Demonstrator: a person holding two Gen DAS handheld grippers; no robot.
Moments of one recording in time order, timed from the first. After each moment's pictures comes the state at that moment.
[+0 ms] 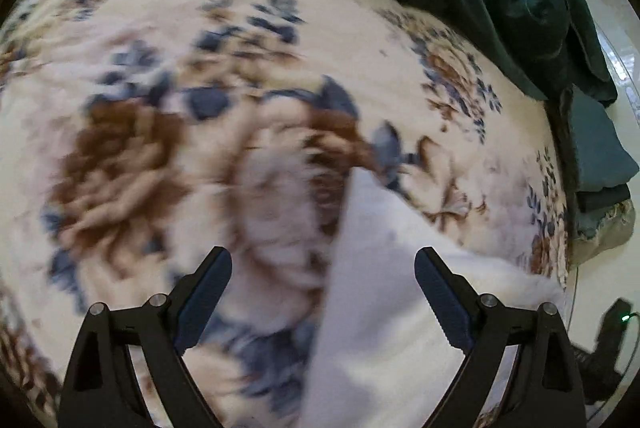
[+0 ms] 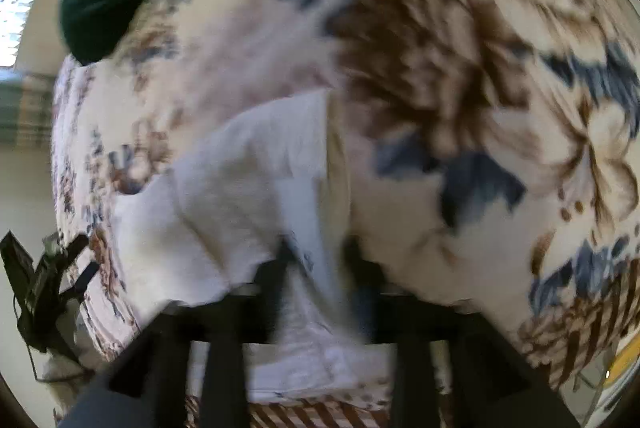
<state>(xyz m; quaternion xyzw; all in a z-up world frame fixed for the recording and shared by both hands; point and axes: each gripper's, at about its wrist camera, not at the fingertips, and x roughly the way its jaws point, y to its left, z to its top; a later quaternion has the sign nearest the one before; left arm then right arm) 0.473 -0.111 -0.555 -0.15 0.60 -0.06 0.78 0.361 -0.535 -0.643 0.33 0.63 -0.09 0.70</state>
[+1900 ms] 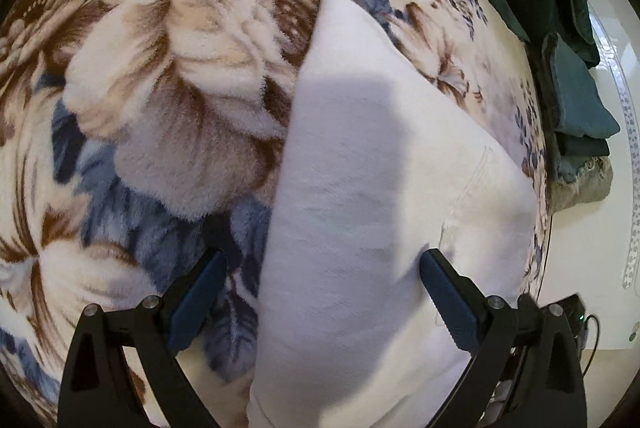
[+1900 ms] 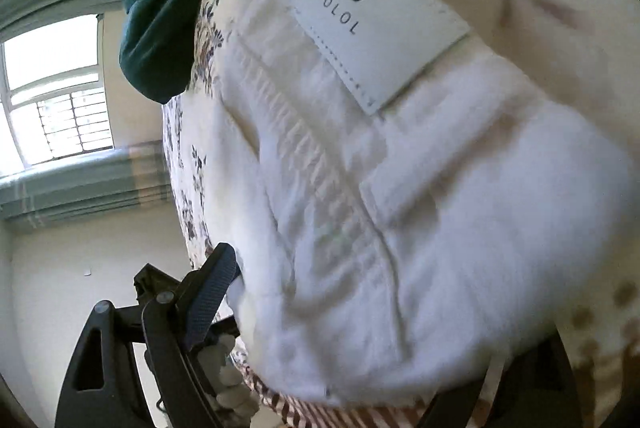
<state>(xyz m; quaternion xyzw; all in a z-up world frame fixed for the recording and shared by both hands) 0.407 -0.129 -0.621 -0.21 0.66 -0.13 0.71 0.300 -0.465 -0.735 0.58 0.49 0.05 0.65</state>
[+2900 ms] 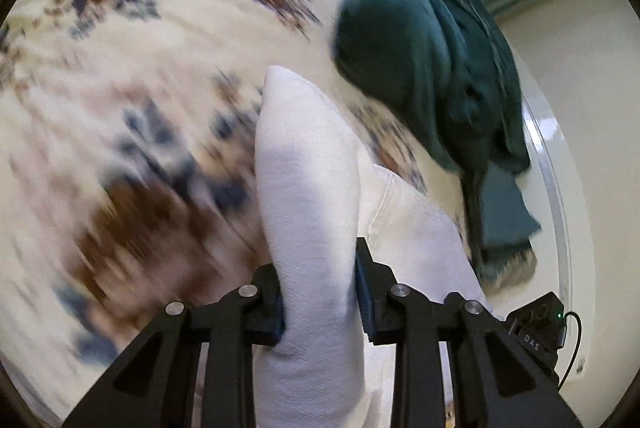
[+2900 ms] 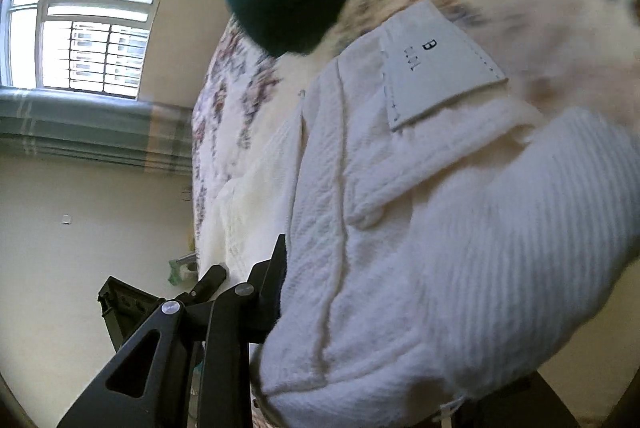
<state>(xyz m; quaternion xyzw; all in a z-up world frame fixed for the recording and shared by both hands) 0.507 0.052 -0.499 -0.31 0.51 -0.16 0.79 0.487 -0.251 -0.576 0.46 0.46 0.12 0.75</state>
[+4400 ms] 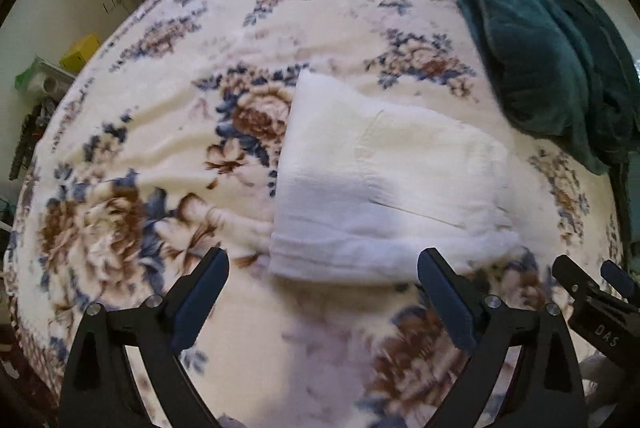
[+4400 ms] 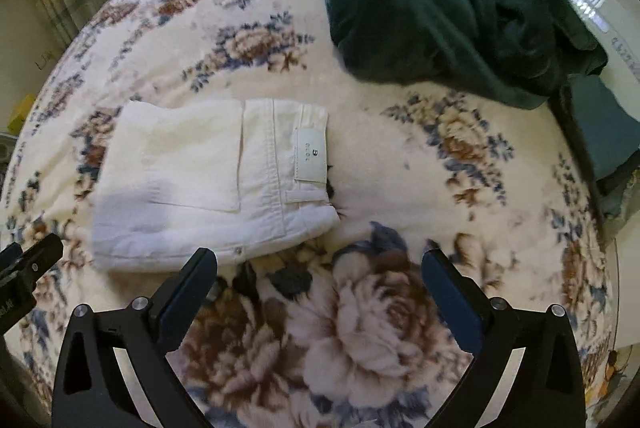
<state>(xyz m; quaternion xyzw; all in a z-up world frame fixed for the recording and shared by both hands) 0.558 0.174 -0.458 -0.05 0.53 0.02 0.84 0.550 -0.060 -0.447 0.01 0.53 -0.07 0.85</state>
